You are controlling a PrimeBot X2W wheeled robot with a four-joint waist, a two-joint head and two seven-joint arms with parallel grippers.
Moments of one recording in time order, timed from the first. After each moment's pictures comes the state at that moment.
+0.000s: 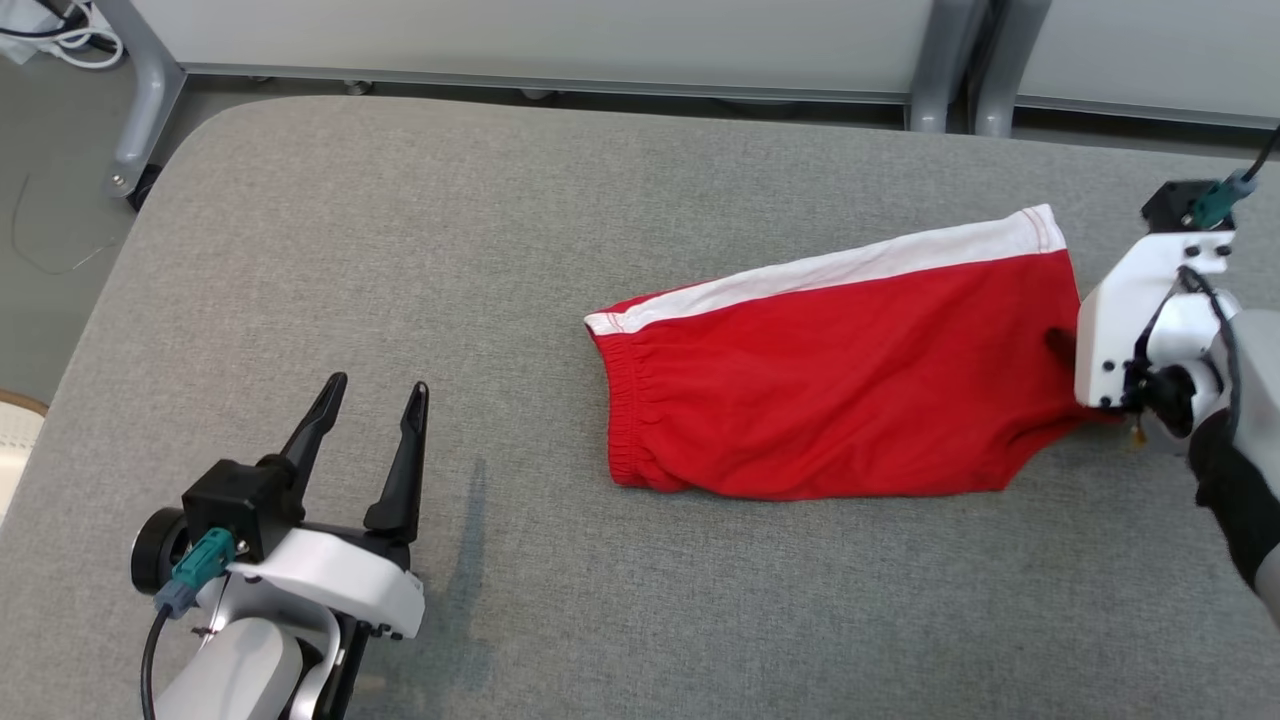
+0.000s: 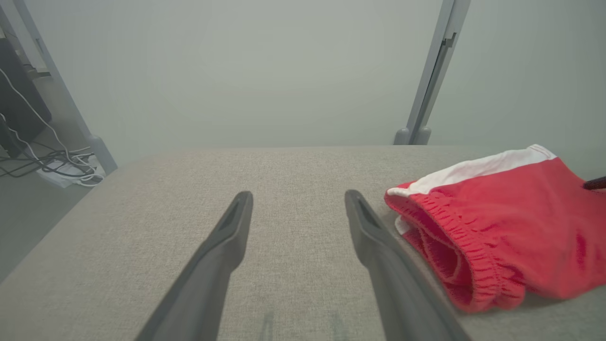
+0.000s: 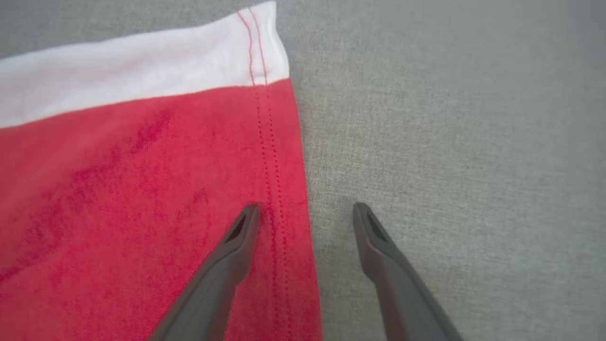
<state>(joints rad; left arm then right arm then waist) -0.28 0.41 -0.54 0.16 -0.63 0.21 -0.25 -1.04 -0.27 0.55 1.27 0.61 0.13 0.44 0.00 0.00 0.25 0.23</state>
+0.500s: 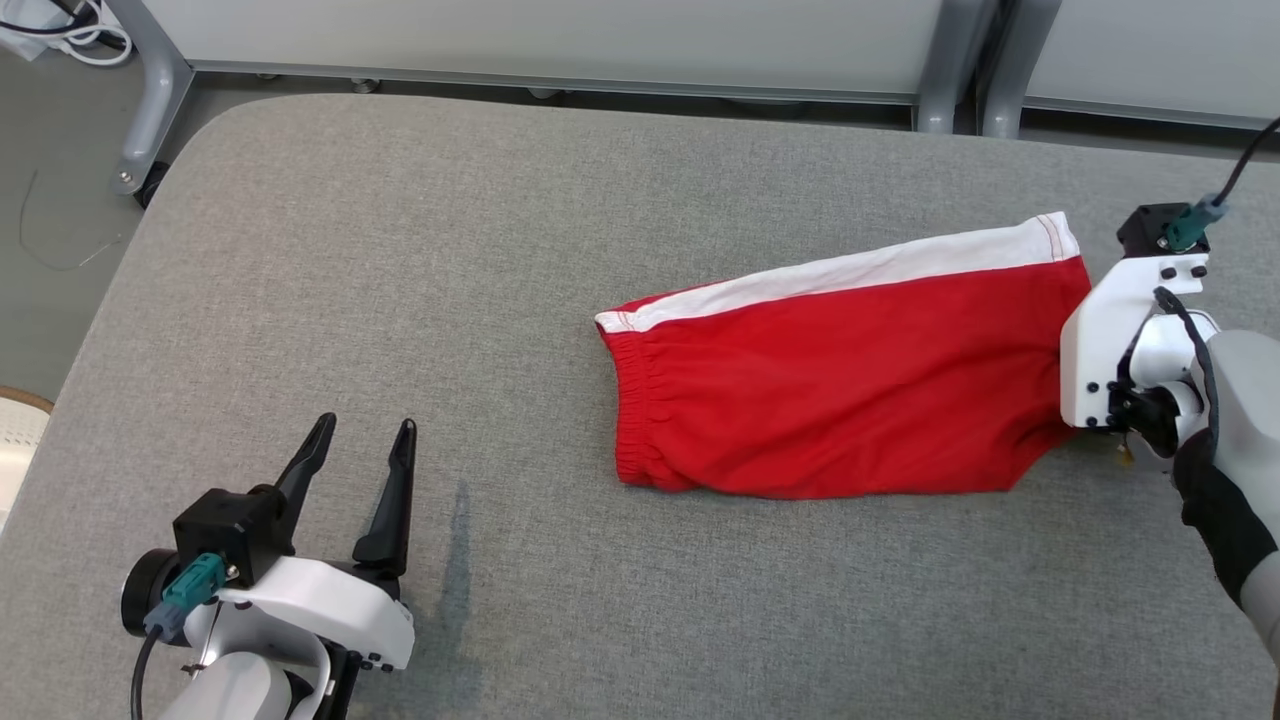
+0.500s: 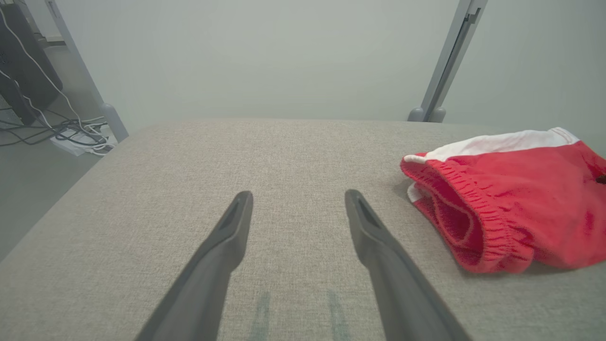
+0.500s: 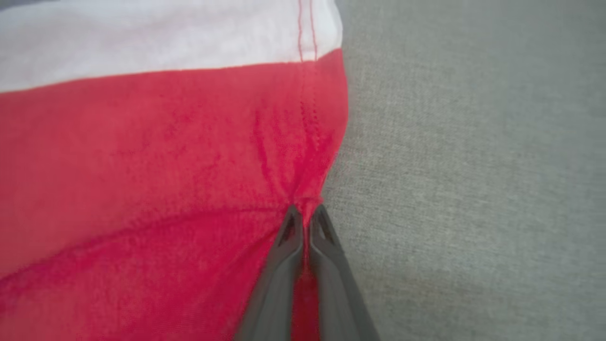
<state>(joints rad) -0.21 0.43 -0.53 0.11 -0.66 0.25 -0.20 -1.00 -0.24 0.49 1.28 0.53 0.13 0.45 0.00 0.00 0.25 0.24</state>
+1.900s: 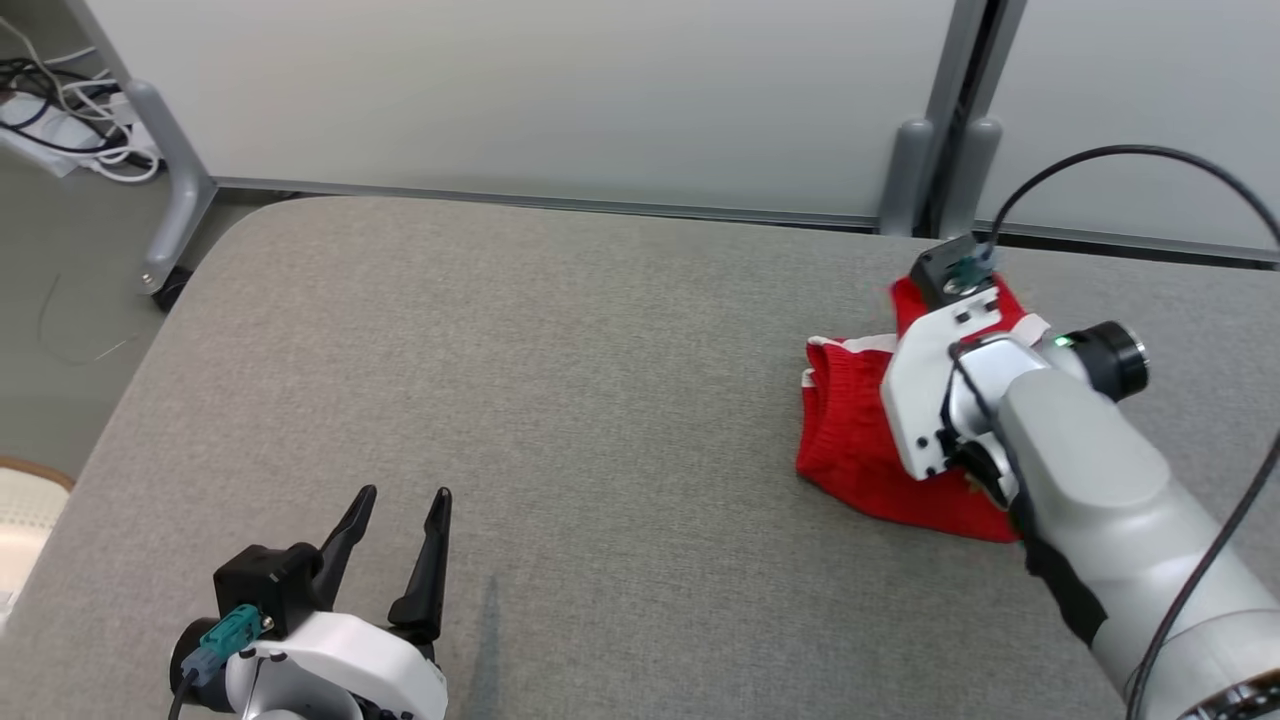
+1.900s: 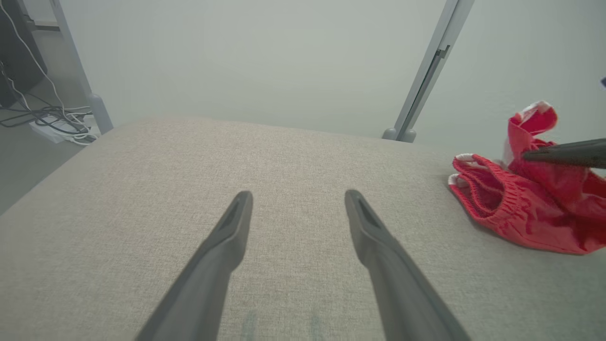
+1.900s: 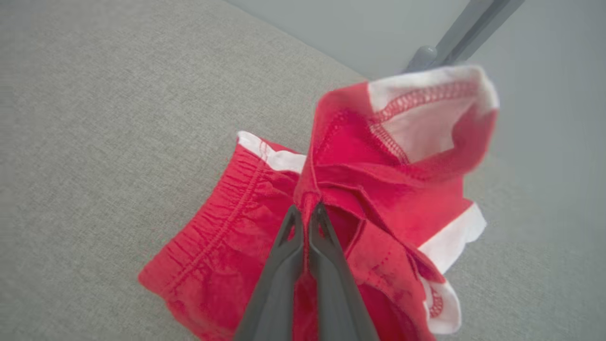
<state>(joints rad) -0.13 0.40 -0.56 0.11 -0.72 0.26 -0.19 -0.92 -0.07 0.47 1.12 0.21 0.13 0.33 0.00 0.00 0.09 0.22</state>
